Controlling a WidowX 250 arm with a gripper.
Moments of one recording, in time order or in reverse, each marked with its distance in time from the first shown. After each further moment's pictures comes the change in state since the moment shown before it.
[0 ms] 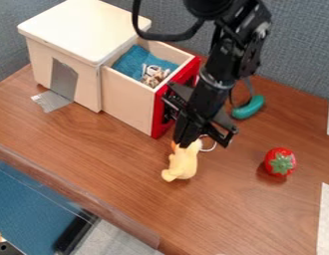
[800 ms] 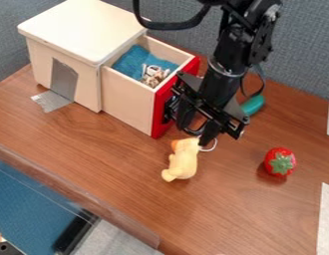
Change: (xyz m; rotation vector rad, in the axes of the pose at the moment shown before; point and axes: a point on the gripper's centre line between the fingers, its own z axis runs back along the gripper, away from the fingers) arm 0.005 -0.009 0.006 -0.019 -0.047 -0.034
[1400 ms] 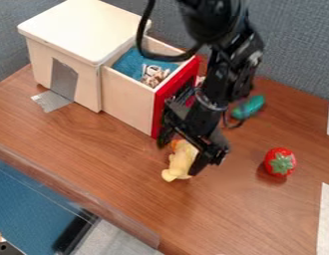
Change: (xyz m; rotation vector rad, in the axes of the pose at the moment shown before) arm -0.013 0.004 -0.049 0.052 0.095 0.007
